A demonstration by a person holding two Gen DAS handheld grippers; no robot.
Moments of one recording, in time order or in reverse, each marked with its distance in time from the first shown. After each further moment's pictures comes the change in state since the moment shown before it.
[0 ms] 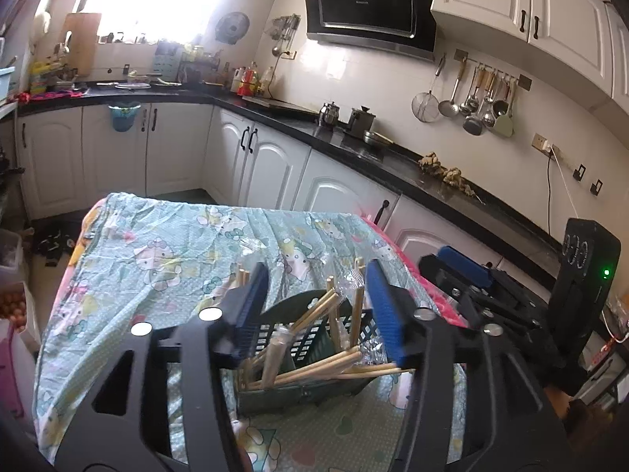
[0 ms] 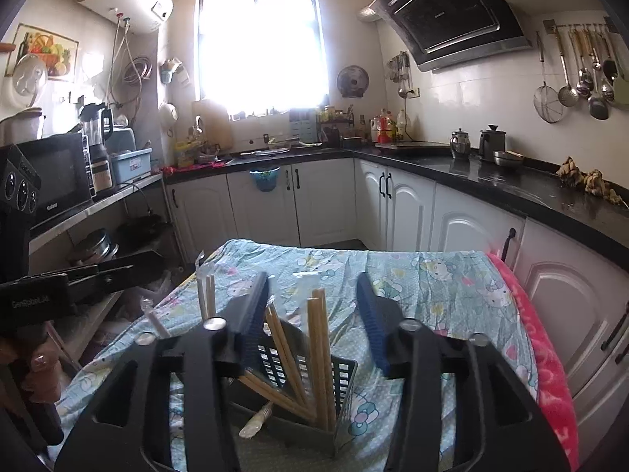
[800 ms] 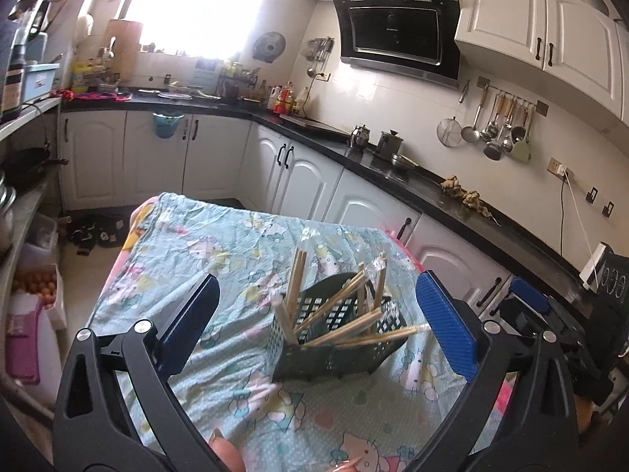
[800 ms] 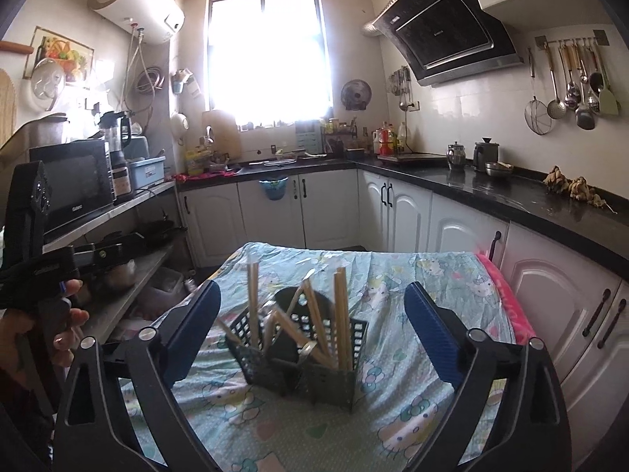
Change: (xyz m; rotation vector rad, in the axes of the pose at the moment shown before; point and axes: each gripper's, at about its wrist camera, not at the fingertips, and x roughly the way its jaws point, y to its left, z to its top) left arm -0.087 0.015 -0.023 -0.065 -0.065 0.104; right arm -0.095 0.035 -0.014 -0.014 -0.032 0.004
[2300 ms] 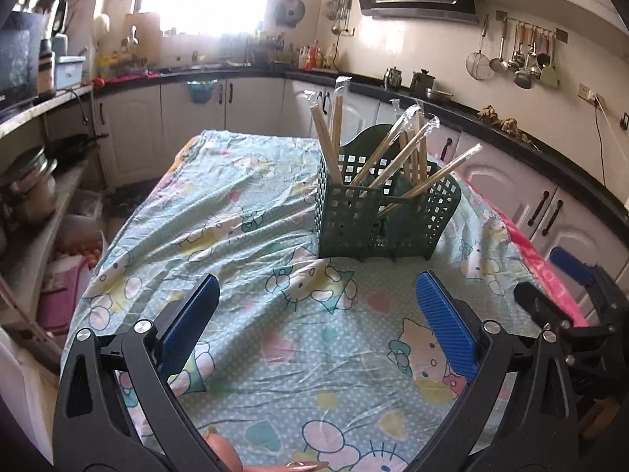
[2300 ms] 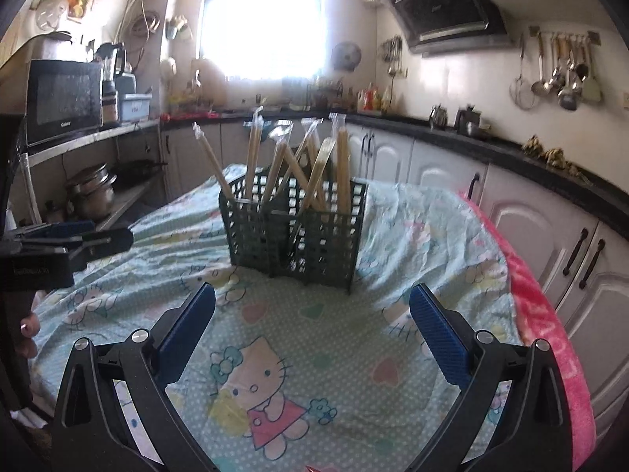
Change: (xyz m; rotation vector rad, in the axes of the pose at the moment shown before) left arm -0.010 -0.005 -0.144 0.100 0.111 0.198; right arm -0.016 0.027 -0.139 -0.084 0.109 -0.122
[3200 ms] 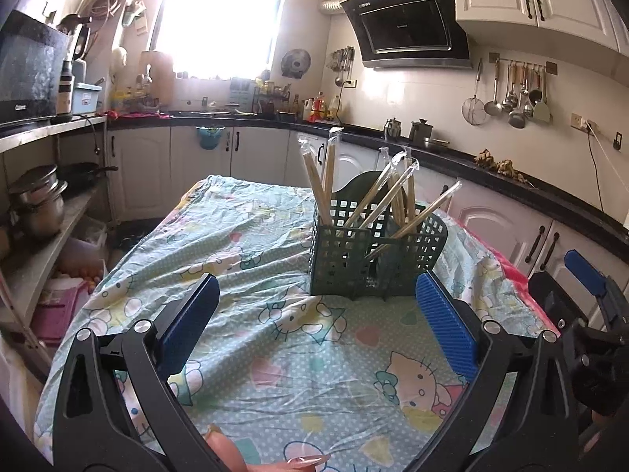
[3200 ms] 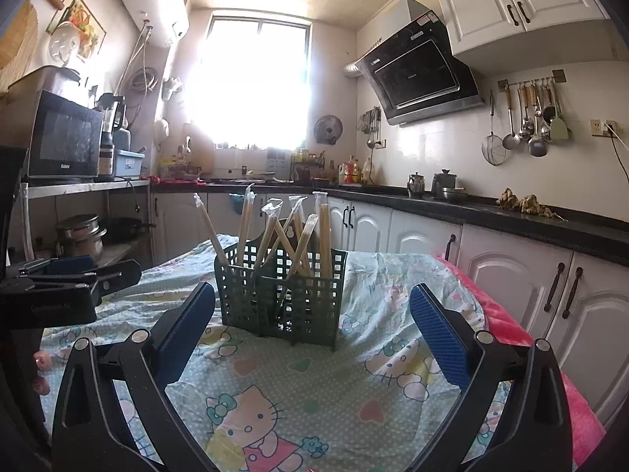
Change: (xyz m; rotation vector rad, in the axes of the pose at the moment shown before) left arm -0.023 -0.011 -0.011 -0.020 -0.207 0.012; right arm -0.034 0.008 -0.011 0.005 -0.277 -0.070
